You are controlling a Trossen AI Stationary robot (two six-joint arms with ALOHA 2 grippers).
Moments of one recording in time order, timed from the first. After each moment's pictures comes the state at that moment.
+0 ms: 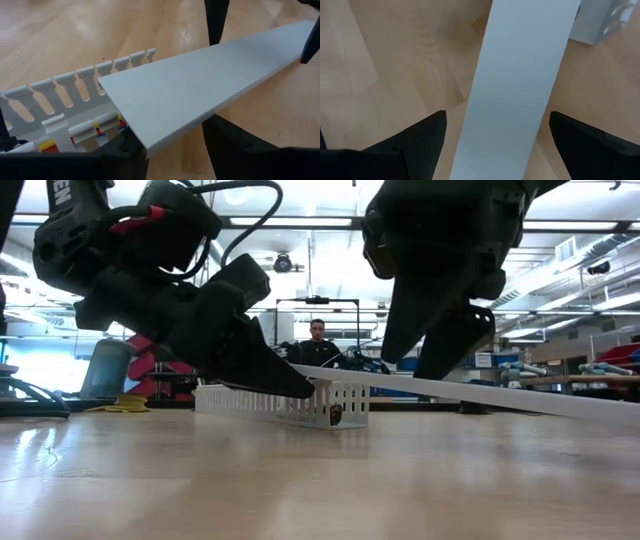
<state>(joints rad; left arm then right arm) -0.24 1.84 0.57 0.82 -0.31 -0.24 0.36 1.80 1.15 -0.36 0.15 0.87</state>
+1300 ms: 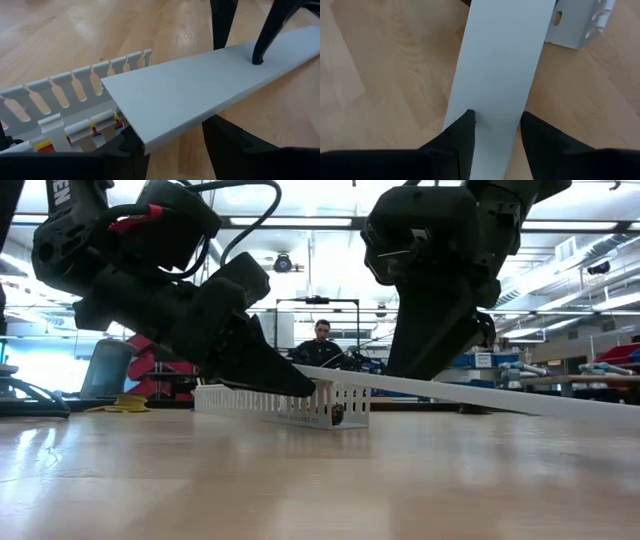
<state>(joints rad) -0.24 1.84 0.57 0.84 -0.31 -0.25 0.35 1.80 1.13 -0.35 0.18 0.89</state>
